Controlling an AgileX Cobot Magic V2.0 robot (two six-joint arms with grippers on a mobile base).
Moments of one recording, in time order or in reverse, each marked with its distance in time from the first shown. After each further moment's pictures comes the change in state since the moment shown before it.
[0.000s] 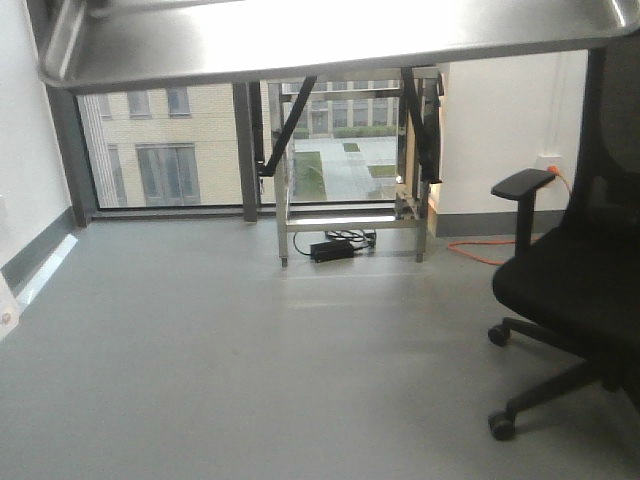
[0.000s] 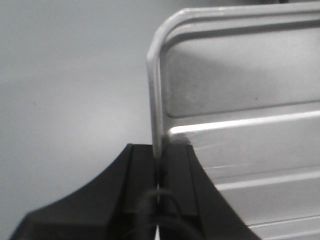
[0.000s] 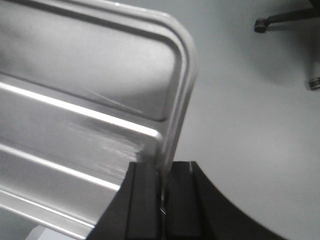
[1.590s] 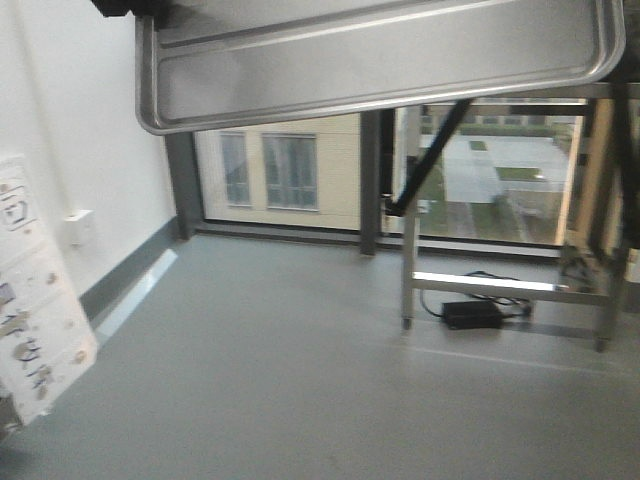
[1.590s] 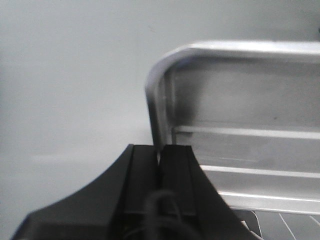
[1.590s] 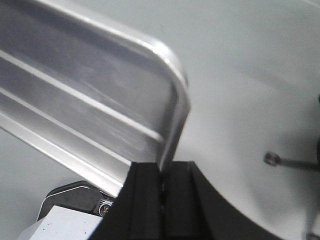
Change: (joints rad) left arm 0.002 0.137 -0.112 0.084 0.004 0.004; right arm -0.002 0.000 0.000 -0.017 0.005 -0.013
